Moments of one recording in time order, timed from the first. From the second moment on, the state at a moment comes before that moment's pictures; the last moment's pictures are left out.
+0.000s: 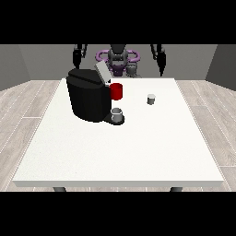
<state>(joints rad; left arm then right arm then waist) -0.01 0.12 0.00 -1.56 0.00 0.00 0.02 -0.01 -0.06 0.00 -1.59 0.02 0.01 0.01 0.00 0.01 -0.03</state>
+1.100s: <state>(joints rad) -0.23 0.42 0.02 -1.36 -0.24 -0.19 -0.09 -0.10 -0.04 0.02 -1.53 0.18 -0.14 -0.03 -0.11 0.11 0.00</state>
